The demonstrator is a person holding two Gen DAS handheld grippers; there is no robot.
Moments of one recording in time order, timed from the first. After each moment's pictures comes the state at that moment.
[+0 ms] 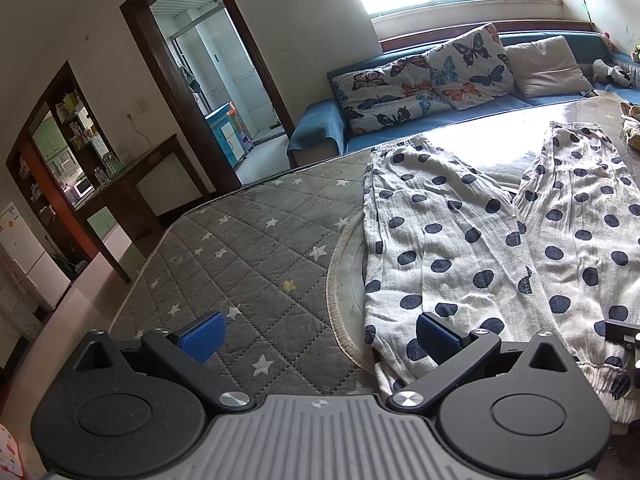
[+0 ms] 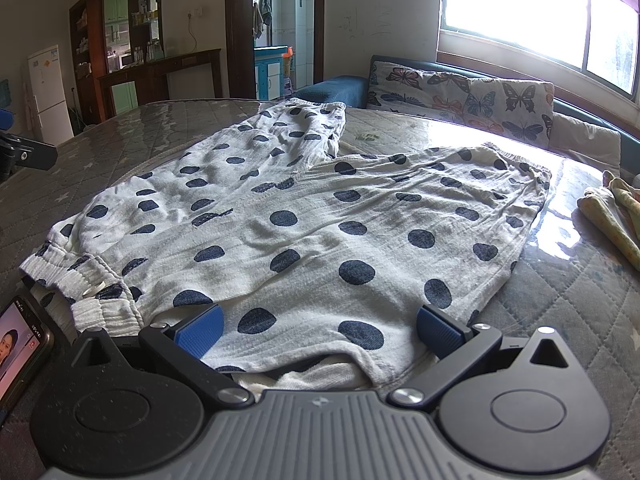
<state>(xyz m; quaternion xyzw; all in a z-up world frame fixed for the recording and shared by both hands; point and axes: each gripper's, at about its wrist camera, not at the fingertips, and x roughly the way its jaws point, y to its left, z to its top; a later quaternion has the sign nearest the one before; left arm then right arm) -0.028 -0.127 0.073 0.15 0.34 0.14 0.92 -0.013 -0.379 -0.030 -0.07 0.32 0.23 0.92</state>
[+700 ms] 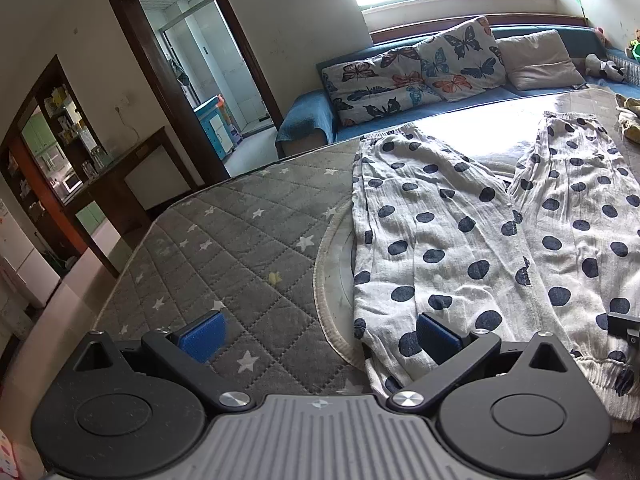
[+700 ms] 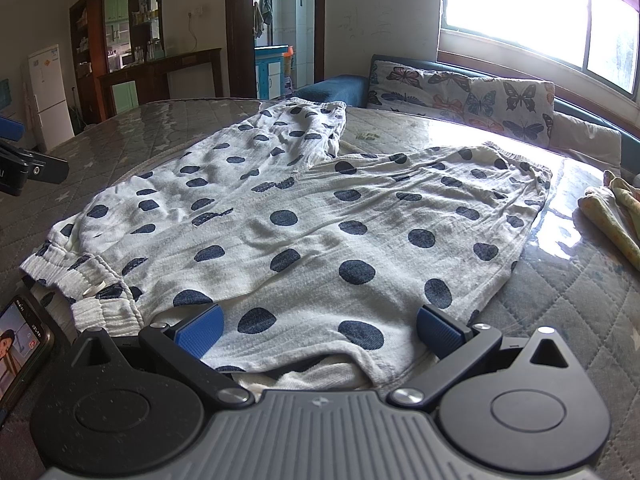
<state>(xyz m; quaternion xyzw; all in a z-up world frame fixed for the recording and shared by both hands) -0.020 -0.123 0.061 0.14 0.35 0.13 0.92 -0.012 -0.379 -0.030 -0.07 0.32 0.23 0.92</state>
